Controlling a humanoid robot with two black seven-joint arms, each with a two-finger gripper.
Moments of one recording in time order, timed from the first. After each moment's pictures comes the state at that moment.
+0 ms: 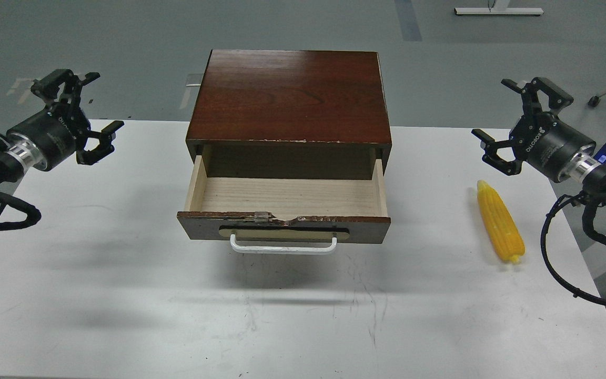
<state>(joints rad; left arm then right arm) -0.72 0.66 -0.67 -0.76 0.10 -0.49 -0.14 0.68 -0.69 0.63 0.94 0.00 0.47 0.10</state>
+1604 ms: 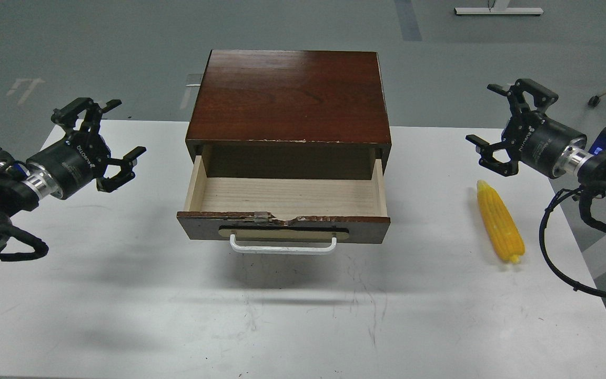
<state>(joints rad) -0.58 0.70 -0.71 -0.96 0.09 -0.49 -0.15 0.74 -0.70 0.61 0.94 -0.05 0.44 -0.01</state>
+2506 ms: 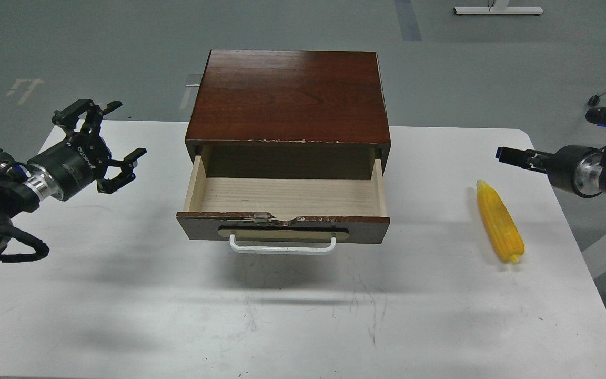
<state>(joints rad) -0.57 0.70 -0.71 -0.95 0.10 -0.49 -0.15 0.90 -0.78 0.18 0.95 -1.35 0.23 0.05</state>
